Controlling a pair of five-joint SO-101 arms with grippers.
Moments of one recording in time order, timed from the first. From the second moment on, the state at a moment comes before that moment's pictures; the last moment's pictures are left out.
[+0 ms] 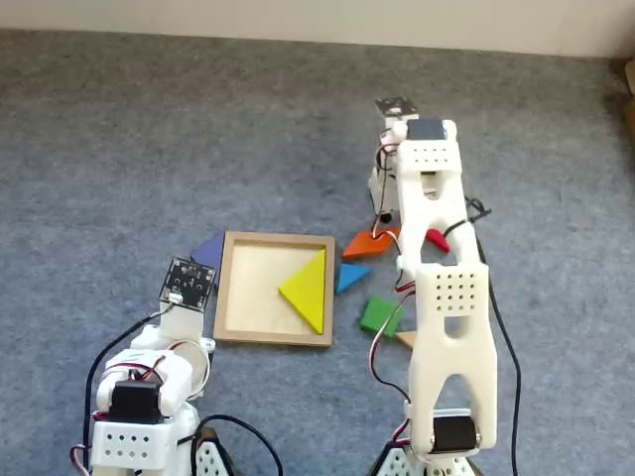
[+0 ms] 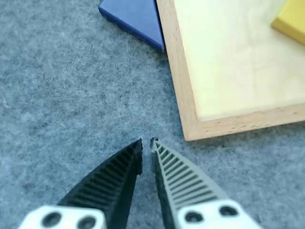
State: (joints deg) left arm -3.5 -101.5 96.0 75.8 -5.9; right arm -9.2 60.4 -58.4 92.6 11.1
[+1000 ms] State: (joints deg) left arm -3.5 -101.5 96.0 75.8 -5.9; right arm -8.1 61.8 -65.6 99.9 13.0
